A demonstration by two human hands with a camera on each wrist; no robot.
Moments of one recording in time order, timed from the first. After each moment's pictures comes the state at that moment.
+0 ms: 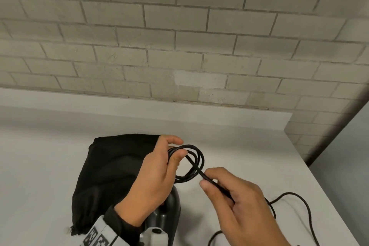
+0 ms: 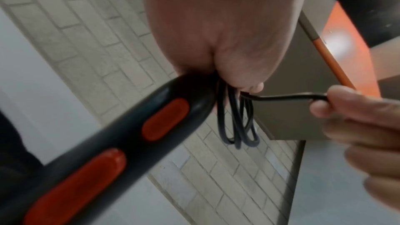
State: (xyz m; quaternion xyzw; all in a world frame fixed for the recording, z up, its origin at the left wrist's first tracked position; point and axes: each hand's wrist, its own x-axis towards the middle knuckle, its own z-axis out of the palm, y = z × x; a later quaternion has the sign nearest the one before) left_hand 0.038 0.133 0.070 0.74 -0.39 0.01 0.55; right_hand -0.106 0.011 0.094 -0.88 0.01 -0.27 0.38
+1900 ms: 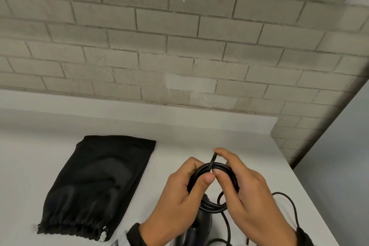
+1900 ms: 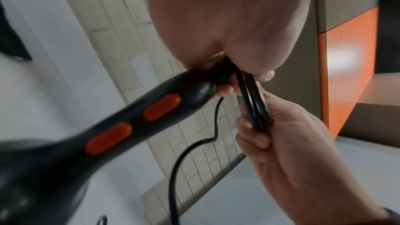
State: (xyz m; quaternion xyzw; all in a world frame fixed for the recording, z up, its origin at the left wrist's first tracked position) left_hand -0.015 0.100 0.066 0.62 -0.41 -0.12 0.66; right_hand -0.112 -0.026 0.100 -0.91 0.06 -0.25 0.34
